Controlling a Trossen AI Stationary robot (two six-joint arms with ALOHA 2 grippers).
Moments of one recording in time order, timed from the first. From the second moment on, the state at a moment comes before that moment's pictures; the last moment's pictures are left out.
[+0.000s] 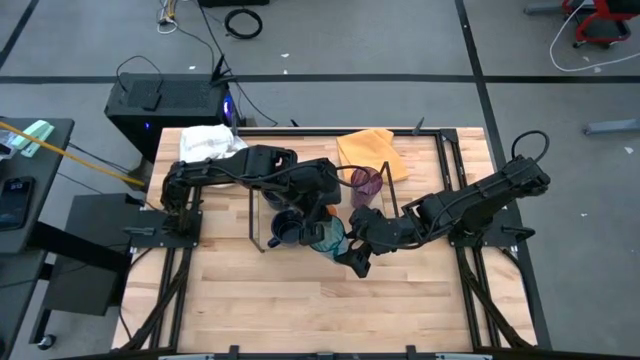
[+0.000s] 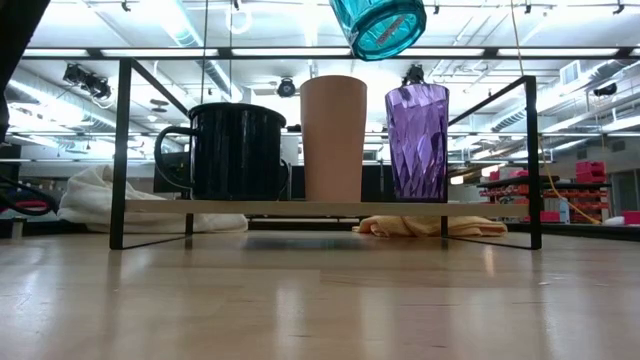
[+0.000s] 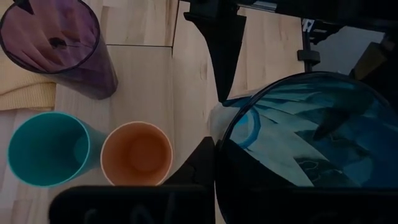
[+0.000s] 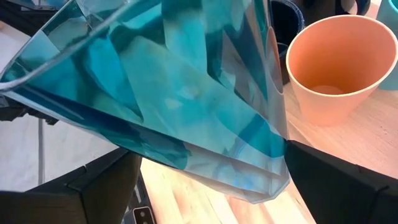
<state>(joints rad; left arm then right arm) -0.09 1.97 2.35 -1.32 0.08 -0.19 0.39 1.52 1.43 -0.68 0.27 0.94</state>
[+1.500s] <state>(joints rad) -0.09 1.97 2.36 -1.29 0.09 -0.19 0.37 1.39 1.49 -0.82 0.20 0.98</state>
